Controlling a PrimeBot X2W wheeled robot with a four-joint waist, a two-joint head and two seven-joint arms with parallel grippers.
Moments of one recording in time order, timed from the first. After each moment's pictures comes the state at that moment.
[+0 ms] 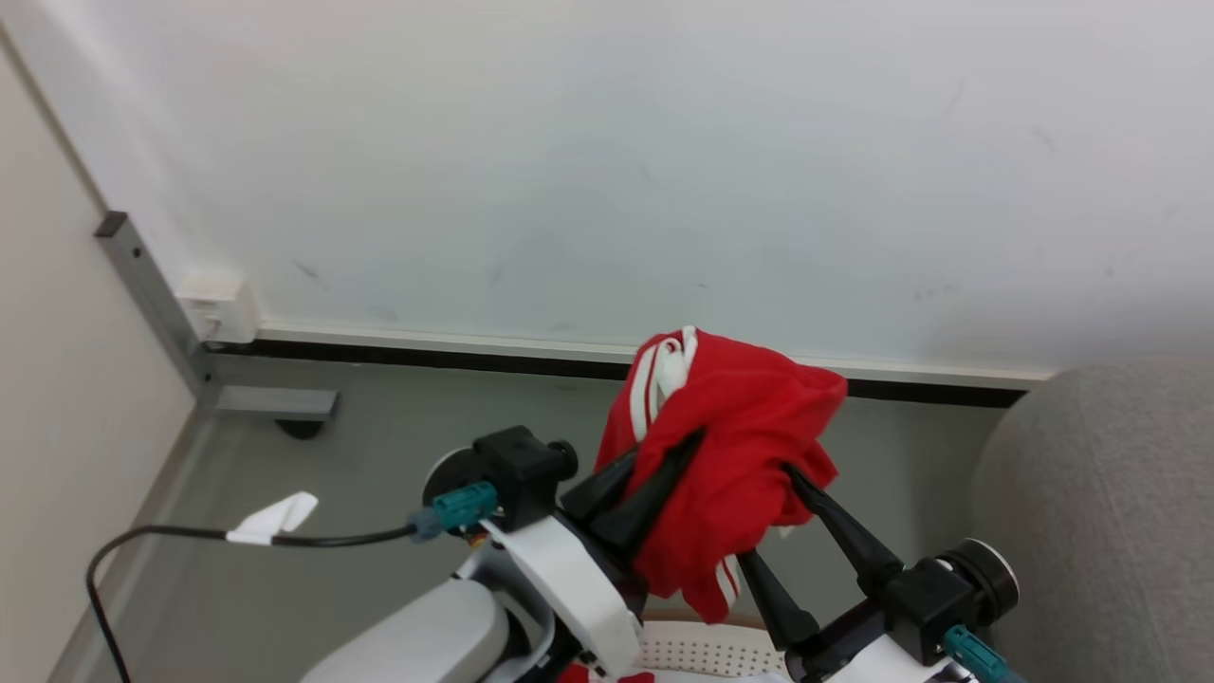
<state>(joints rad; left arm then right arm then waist) -0.61 0.35 -0.95 0.10 -0.75 0.05 -0.19 -0.22 -0.07 0.47 0.24 0.21 0.13 -0.26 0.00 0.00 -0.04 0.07</state>
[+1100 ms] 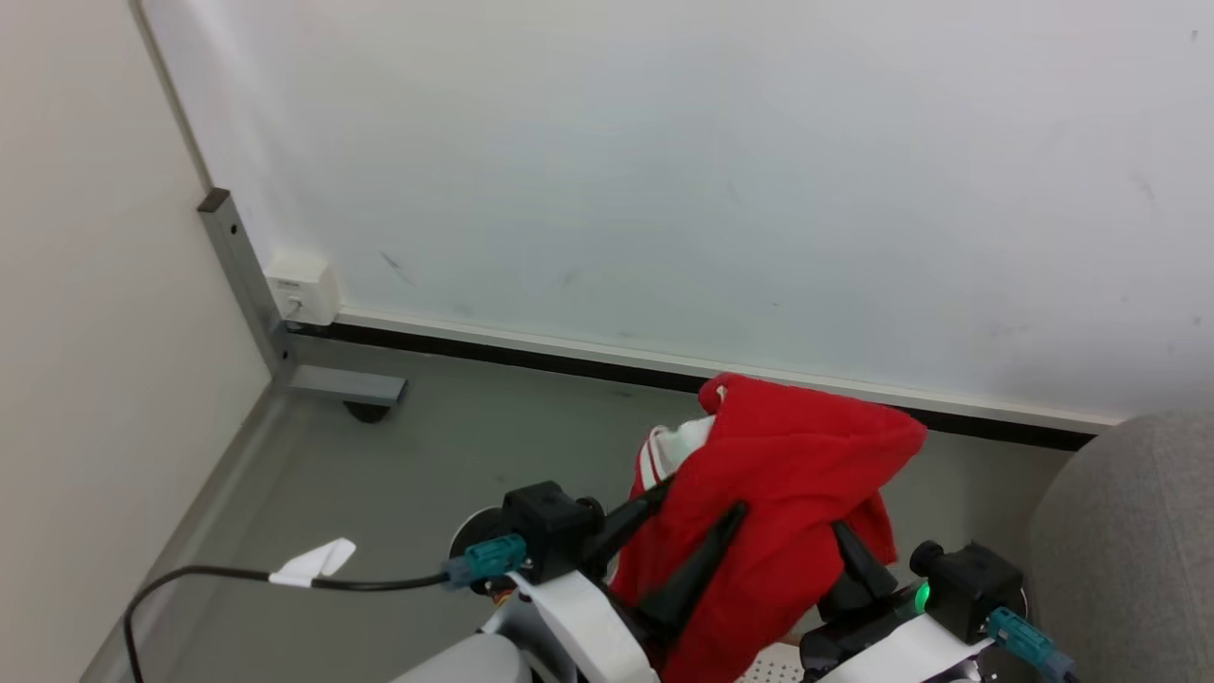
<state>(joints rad) -0.55 0.32 -1.01 0.11 -0.76 0.06 -0.19 -0.23 -0.05 0.45 0.29 0.43 0.13 -0.26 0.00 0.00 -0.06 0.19</state>
